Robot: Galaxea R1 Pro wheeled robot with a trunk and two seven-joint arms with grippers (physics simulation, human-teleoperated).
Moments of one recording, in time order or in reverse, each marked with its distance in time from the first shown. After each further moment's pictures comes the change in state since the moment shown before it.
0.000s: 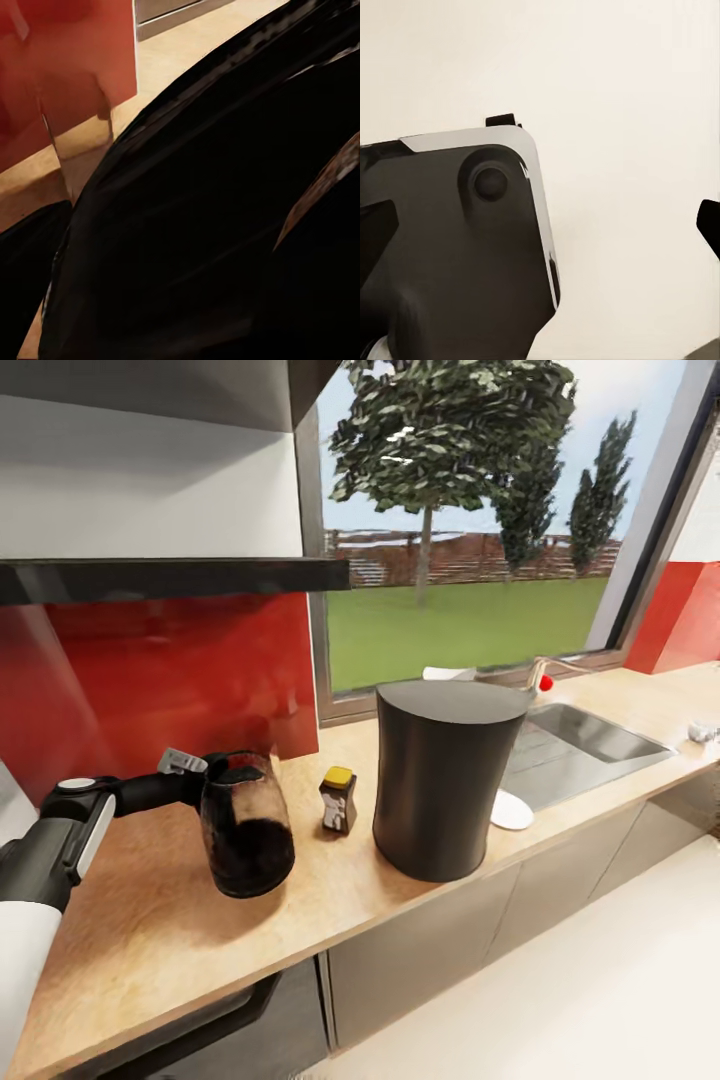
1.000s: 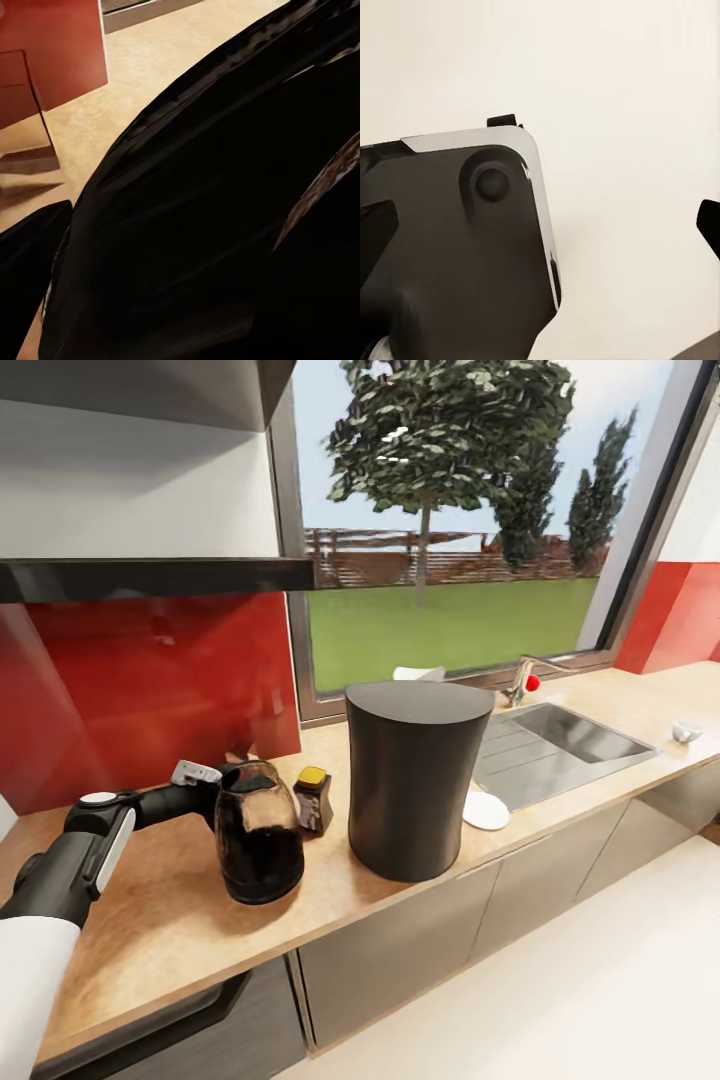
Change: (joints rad) left arm 0.049 -0.055 -0.004 -0.015 0.004 -0.001 0.109; right arm 0.000 0.002 0.000 -0.002 0.000 0.000 0.000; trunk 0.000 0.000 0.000
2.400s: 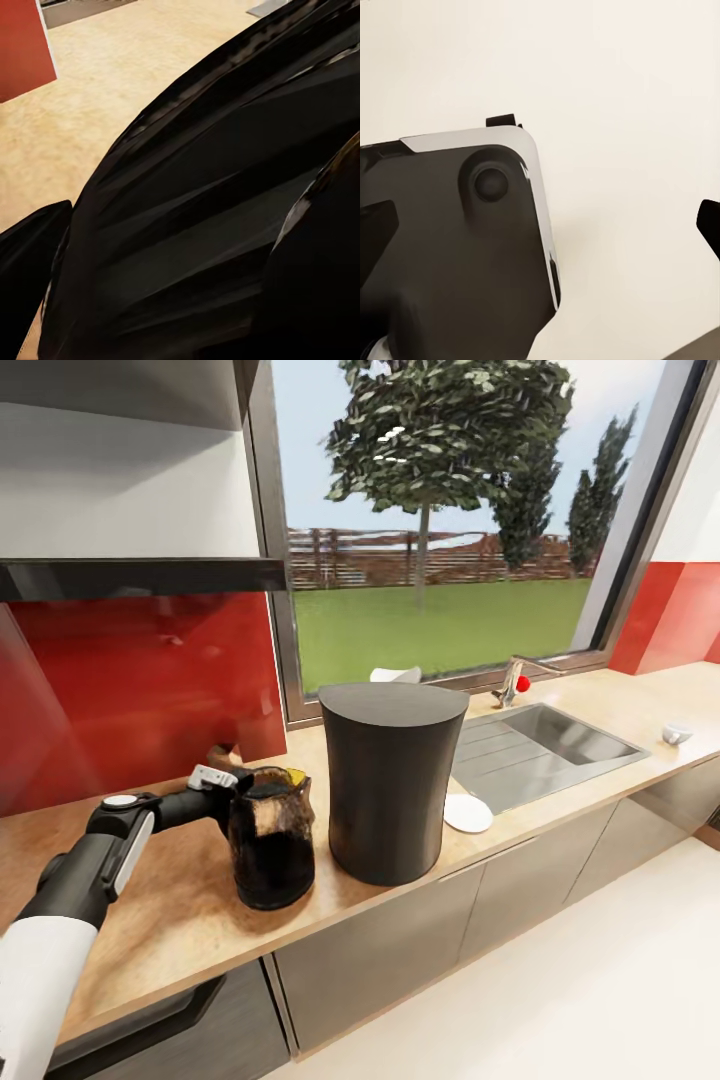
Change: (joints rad) left arm 0.000 -0.037 -0.042 0.018 -0.003 -0.001 0.037; right arm 0.000 -0.001 0.000 0.001 0.000 0.000 0.001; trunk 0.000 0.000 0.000
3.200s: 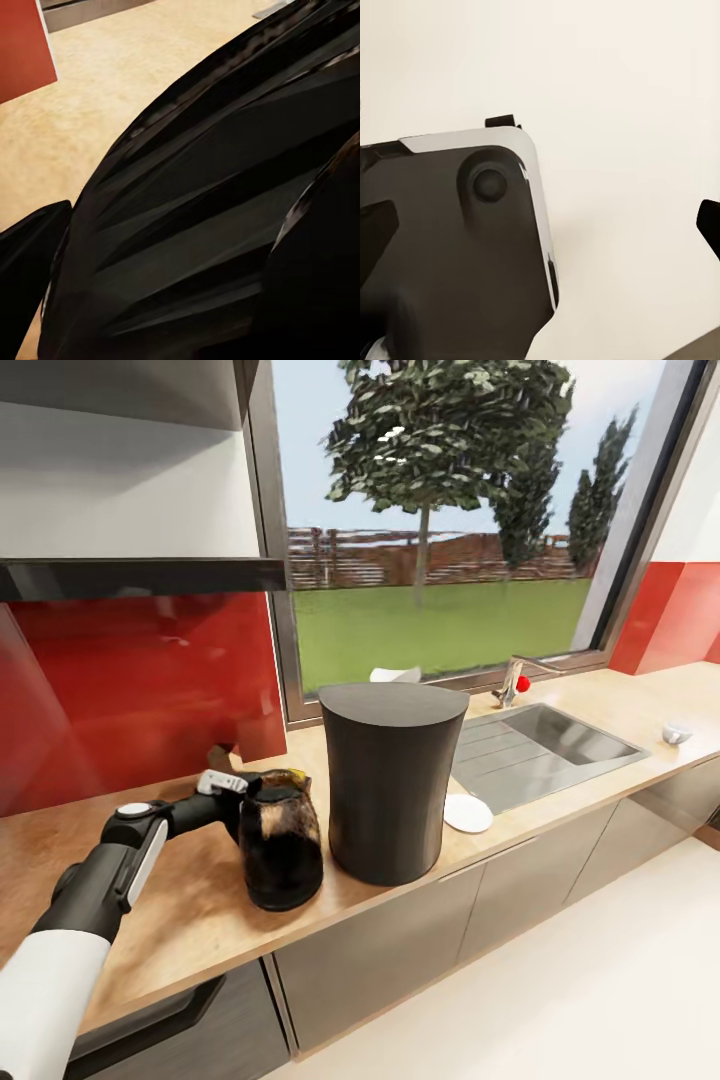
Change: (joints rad) left arm 0.044 -0.048 -0.002 -0.055 -0.001 0.001 0.086; right arm 0.000 -0.002 0.004 -0.002 0.001 0.001 -0.001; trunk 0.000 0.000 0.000
